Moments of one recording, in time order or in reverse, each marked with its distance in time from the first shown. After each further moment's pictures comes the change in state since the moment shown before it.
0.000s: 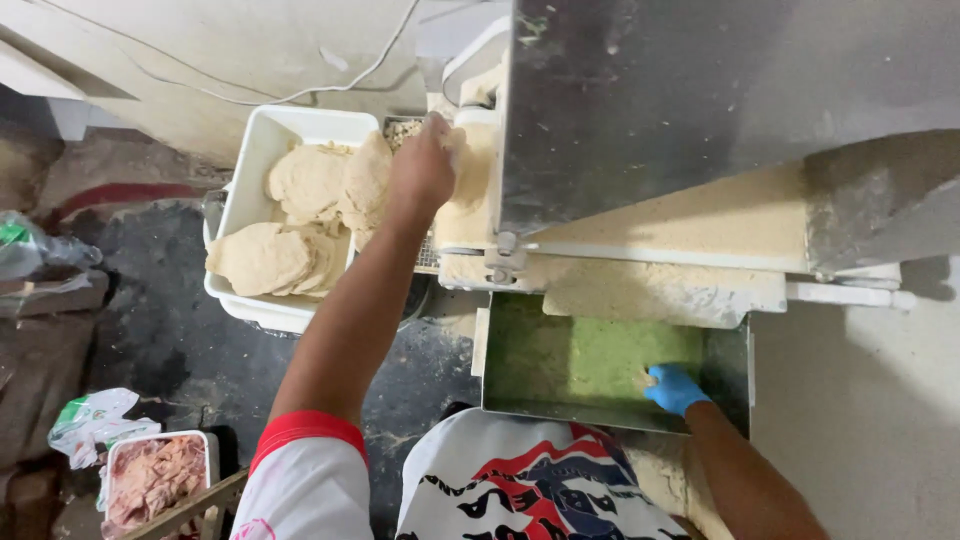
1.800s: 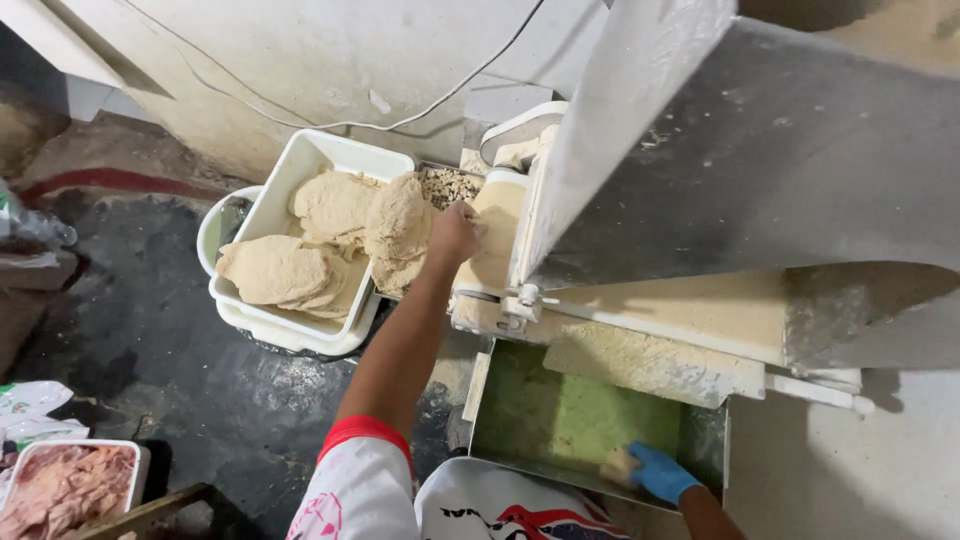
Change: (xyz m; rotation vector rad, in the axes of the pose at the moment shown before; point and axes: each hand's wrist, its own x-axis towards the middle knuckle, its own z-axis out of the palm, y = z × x) left_hand 0.024 -0.050 0.069 -0.357 -0.107 -0.317; right_hand -0.065 -0.055 -0.082 0.262 -0.283 0.131
